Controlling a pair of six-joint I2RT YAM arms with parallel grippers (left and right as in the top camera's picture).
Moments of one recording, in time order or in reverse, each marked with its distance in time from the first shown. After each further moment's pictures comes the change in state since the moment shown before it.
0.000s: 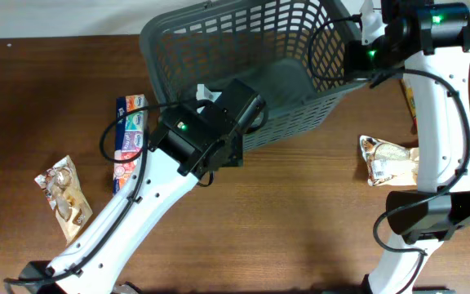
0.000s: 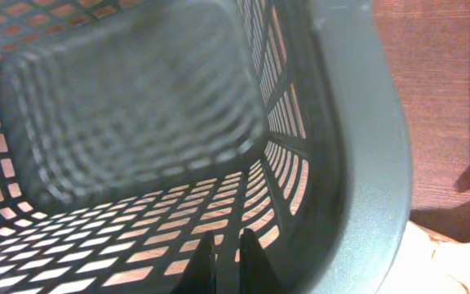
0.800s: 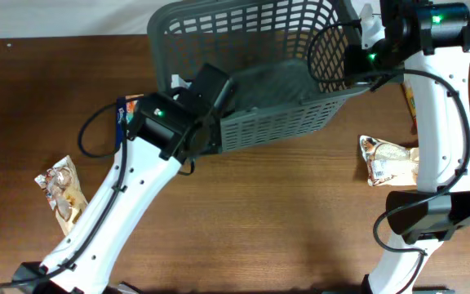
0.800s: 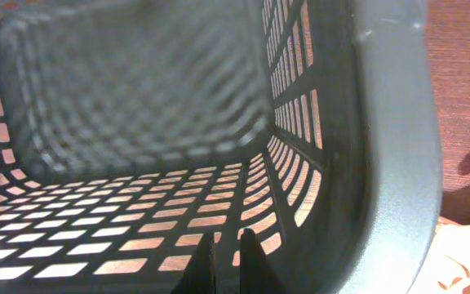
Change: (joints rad) left arm 0.130 0.000 0.000 -0.008 -0.011 0.042; right arm 0.000 0.000 0.000 -0.043 0.000 0.000
